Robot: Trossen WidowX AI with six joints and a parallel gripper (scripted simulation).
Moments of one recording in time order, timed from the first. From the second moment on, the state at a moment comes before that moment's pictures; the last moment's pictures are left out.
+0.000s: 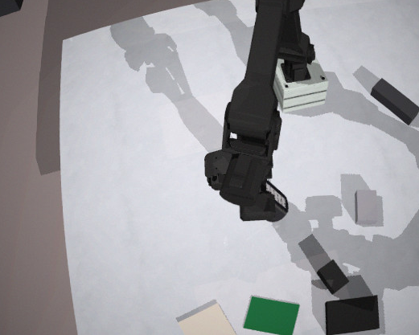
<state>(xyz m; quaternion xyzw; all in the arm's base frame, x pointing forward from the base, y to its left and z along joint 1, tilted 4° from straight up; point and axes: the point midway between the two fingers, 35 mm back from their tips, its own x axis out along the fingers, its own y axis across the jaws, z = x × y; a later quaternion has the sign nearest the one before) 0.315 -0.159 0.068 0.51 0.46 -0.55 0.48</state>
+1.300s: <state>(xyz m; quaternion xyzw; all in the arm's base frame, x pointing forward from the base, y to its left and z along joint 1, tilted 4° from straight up) 0.320 -0.127 0.071 0.51 0.46 -0.55 0.48</state>
